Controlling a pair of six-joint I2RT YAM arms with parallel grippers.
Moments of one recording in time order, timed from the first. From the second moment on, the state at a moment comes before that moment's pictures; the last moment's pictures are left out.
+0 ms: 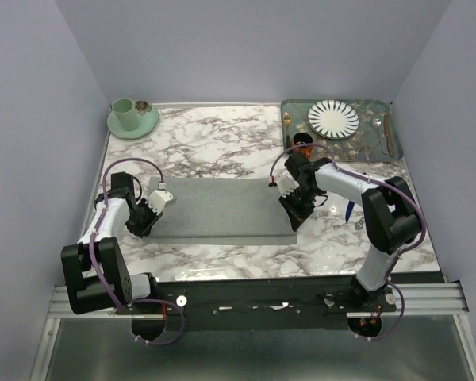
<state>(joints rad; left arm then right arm) 0.21 1.30 0.71 -0.79 0.29 0.96 0.49 1.79 1.13 -0.87 -0.33 -0.28</state>
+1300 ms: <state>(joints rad) 0.21 1.29 0.72 -0.74 0.26 0.95 0.52 1.79 1.17 -0.89 -0.33 -0.26</state>
